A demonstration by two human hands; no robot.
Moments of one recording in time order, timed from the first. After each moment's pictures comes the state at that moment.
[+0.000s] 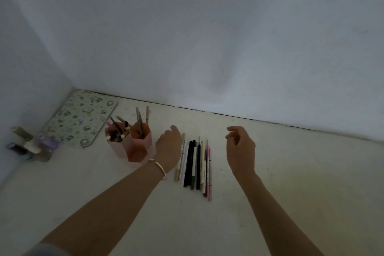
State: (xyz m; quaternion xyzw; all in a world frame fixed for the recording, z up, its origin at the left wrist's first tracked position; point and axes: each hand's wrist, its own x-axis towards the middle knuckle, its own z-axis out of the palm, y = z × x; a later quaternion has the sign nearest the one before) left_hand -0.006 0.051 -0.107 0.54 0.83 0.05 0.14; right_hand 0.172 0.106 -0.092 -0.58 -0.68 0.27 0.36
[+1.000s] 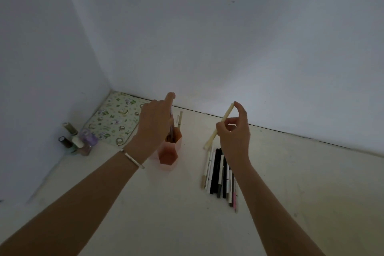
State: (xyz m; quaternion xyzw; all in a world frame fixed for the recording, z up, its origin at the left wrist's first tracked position) left_hand -0.122 0.021 -0.035 0.54 0.82 0.18 -0.04; right_hand 0.065 0.086 -0.044 -0.48 -0.61 0.47 0.43
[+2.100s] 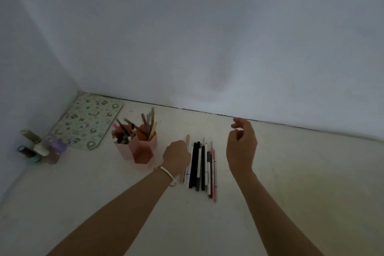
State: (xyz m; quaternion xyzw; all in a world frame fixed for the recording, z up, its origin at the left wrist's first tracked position) left_hand 0.001 0.048 -0.120 0.45 0.84 0.08 0.29; right_hand 0.148 0.101 -0.079 -0.56 -0.63 0.27 0.46
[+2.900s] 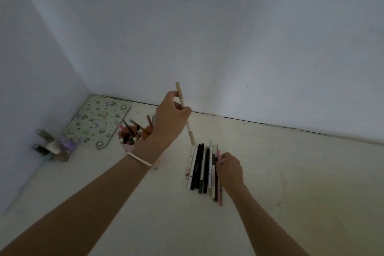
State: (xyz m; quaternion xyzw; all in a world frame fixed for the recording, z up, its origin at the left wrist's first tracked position) left_hand -0.040 0.063 -0.020 0.37 0.75 0.49 0.24; right_hand 0.150 0.087 -0.152 -0.65 -0.70 0.29 0.06
